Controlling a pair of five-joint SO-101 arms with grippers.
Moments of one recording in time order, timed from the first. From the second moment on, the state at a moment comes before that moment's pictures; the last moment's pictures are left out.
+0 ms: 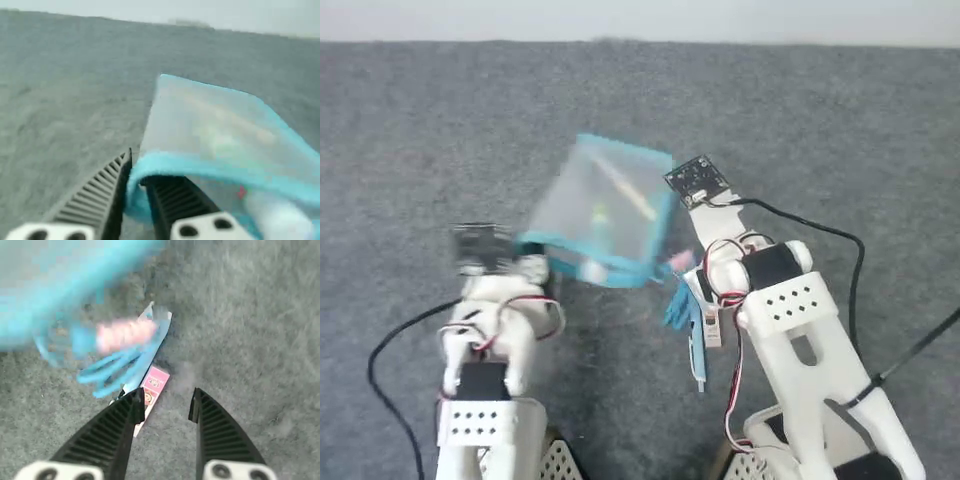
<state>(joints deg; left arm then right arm) -8.0 -82.7 90.9 32.6 8.2 -23.6 -32.8 41.8 68.8 10.5</state>
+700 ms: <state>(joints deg) -0.8 -82.7 90.9 35.2 1.2 -23.7 -32.9 43.6 68.7 10.5</state>
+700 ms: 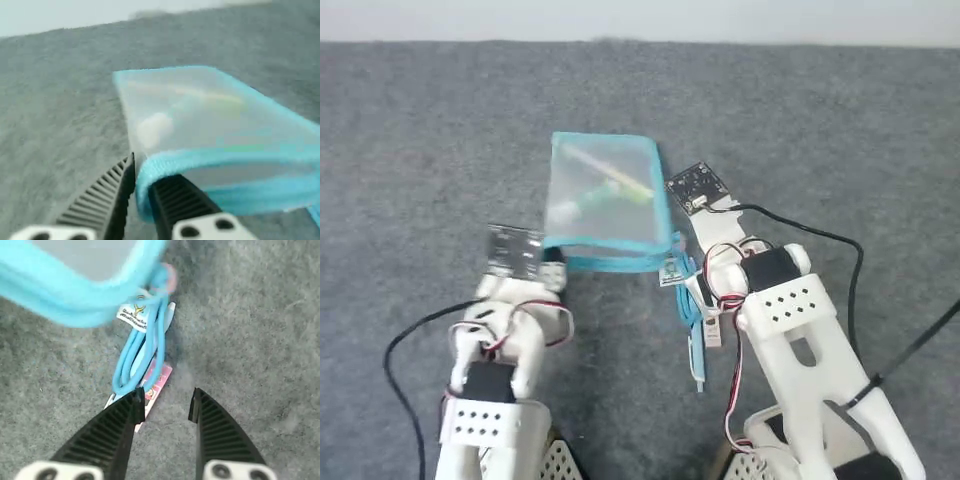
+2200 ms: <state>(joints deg) -10.0 -82.7 89.1 35.2 5.8 -27.1 -17.8 53.0 56.5 8.7</state>
